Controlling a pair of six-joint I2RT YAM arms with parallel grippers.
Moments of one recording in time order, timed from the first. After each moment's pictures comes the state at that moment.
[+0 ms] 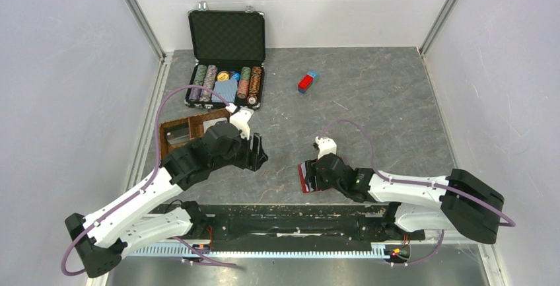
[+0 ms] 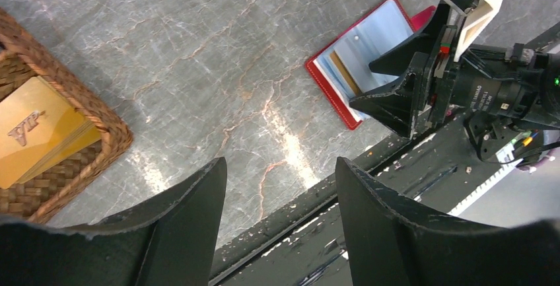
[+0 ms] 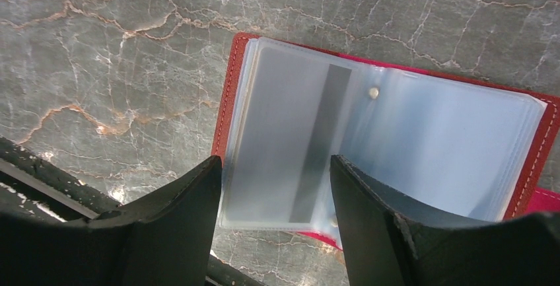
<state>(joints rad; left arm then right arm) -0.84 0.87 0.88 -0.66 -0.07 -0.44 1.04 1.21 0.43 -0.03 0.28 0.62</state>
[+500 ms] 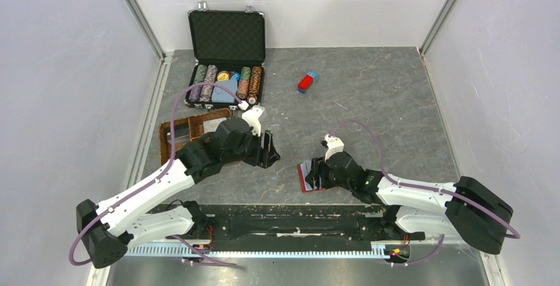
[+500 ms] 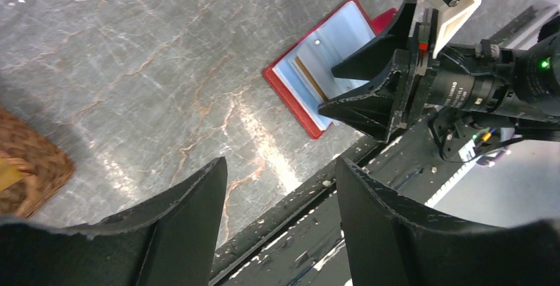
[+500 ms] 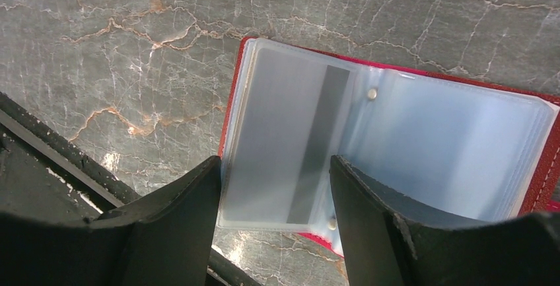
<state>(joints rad) -0.84 0.97 0.88 -0.56 0.01 -0.47 0.95 1.13 0.33 0.11 0.14 0.62</state>
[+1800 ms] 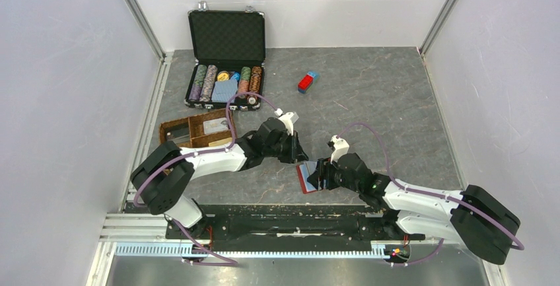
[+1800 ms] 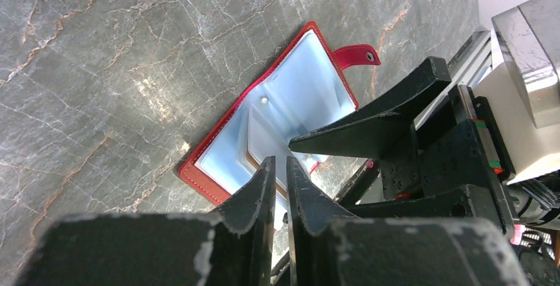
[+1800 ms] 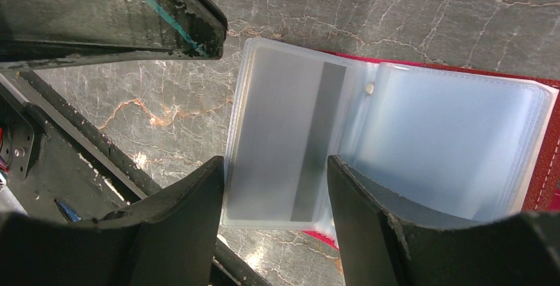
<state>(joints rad) -0.86 1.55 0.77 0.16 0.25 -0.72 0.88 1.05 0.22 0.23 0.02 0.61</state>
